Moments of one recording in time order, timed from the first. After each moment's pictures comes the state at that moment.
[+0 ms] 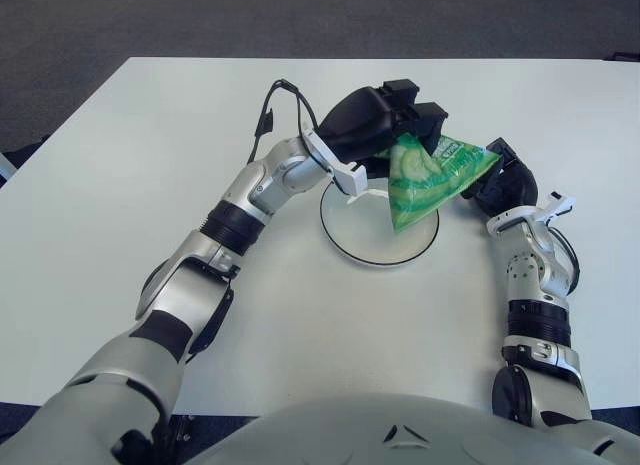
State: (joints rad) left arm -0.76 0.21 -0.42 0.30 0.59 -0.71 -0.02; right arm -0.30 -0.09 -0.36 0.21 0.53 0.23 0.12
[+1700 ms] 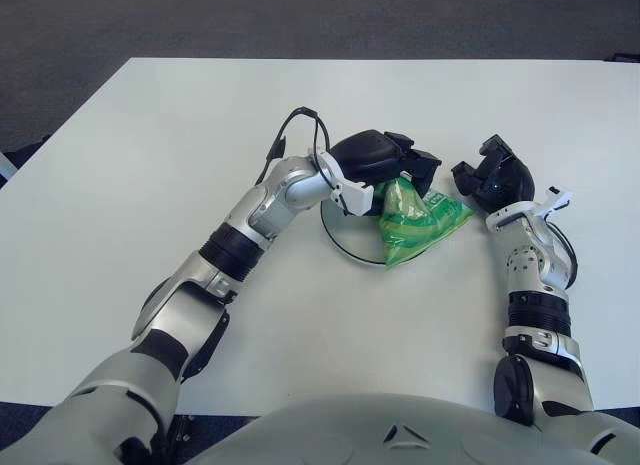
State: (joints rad) left arm -0.68 0.24 -0.48 0.19 0.49 -0.51 -0.37; right arm -0.33 -0.12 -0.37 0.27 0.53 0.23 0.17
